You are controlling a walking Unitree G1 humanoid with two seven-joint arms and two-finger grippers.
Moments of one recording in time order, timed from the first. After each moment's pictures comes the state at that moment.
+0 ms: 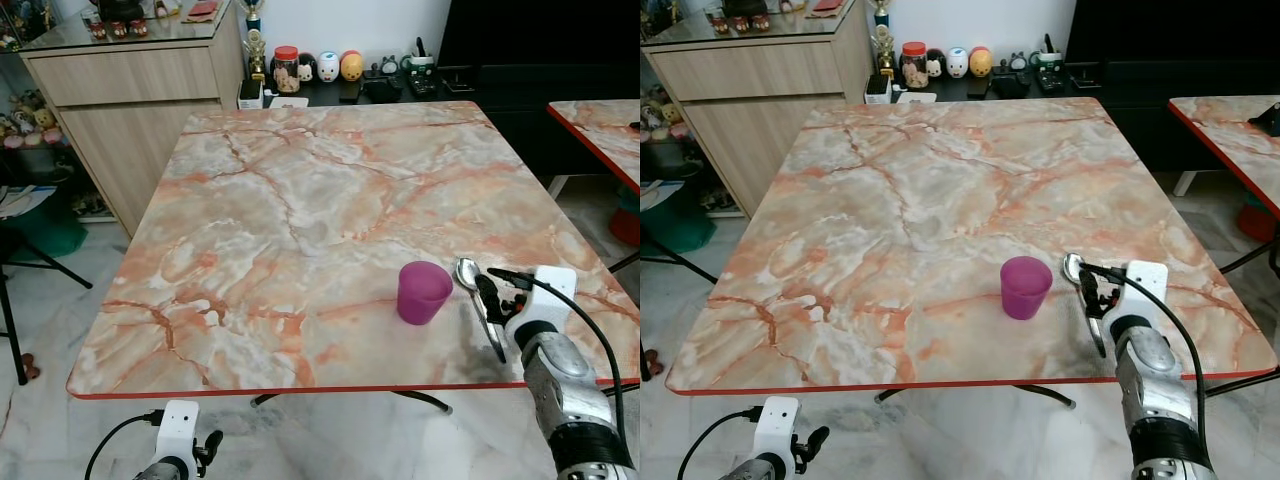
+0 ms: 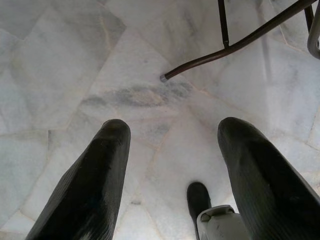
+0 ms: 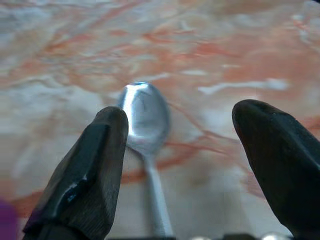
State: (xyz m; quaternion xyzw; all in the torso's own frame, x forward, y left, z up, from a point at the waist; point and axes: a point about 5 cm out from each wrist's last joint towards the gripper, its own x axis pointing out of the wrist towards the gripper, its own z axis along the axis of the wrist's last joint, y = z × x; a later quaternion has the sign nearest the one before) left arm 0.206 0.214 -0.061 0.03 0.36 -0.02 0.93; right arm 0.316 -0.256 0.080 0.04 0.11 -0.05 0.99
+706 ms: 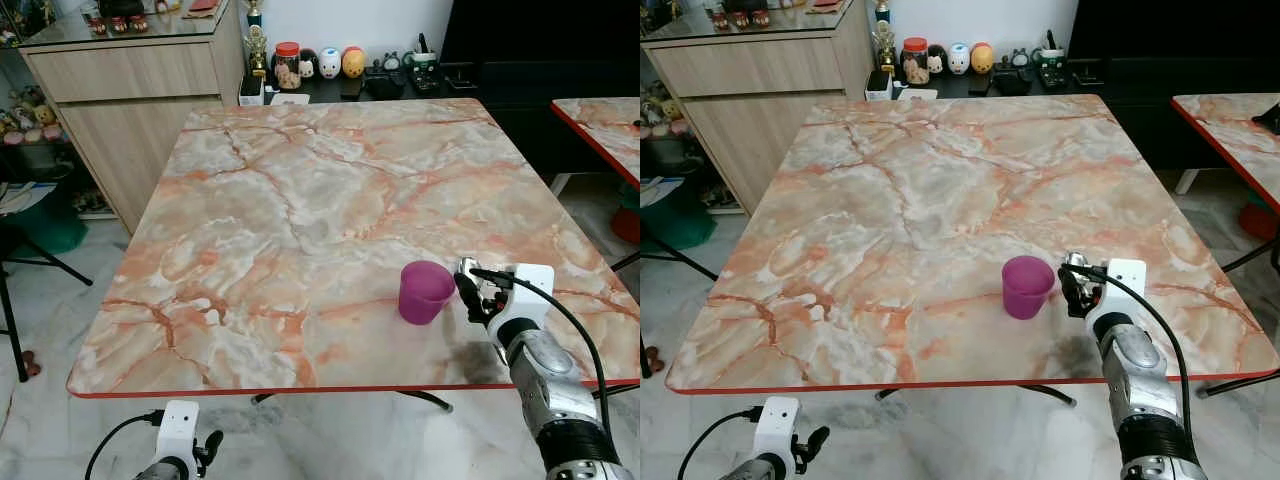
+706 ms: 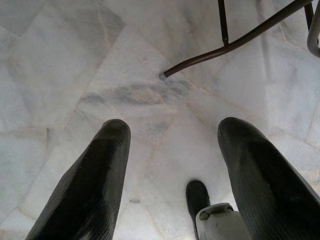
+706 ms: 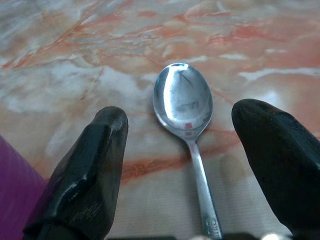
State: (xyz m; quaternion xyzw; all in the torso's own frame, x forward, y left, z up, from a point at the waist) left arm 0.205 0.214 -0.061 0.03 0.36 -0.02 0.93; right arm 0.317 -0.243 0.074 0.04 0.13 -0.01 0.99
